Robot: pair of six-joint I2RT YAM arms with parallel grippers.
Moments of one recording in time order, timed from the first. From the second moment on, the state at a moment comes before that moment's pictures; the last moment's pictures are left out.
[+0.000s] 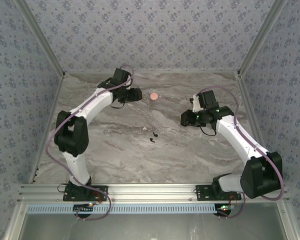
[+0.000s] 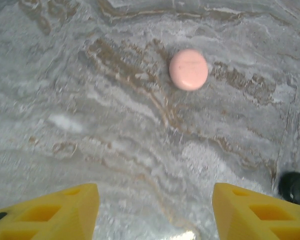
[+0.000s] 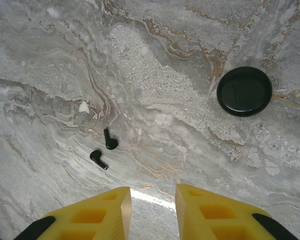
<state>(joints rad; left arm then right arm) -0.43 1.85 1.53 -0.60 0.16 -0.46 0.29 1.33 1.03 -0.70 -0.32 0.36</state>
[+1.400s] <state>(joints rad) -0.43 1.38 1.04 -0.56 0.13 -0.56 0.30 1.99 1.43 -0.87 -0.02 0.12</state>
